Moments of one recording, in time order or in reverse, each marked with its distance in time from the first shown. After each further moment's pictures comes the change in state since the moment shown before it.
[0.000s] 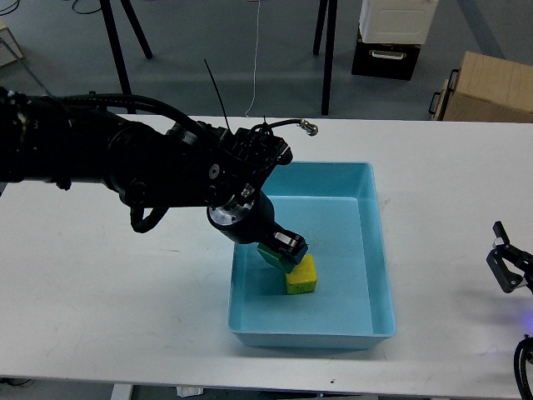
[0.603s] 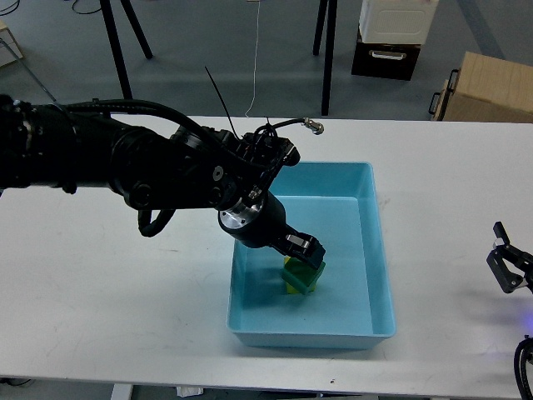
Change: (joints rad) left arm -0.015 0.000 -0.048 0.068 -0.001 0.000 -0.075; right arm -0.001 0.000 0.002 -0.006 0.000 0.000 0.000
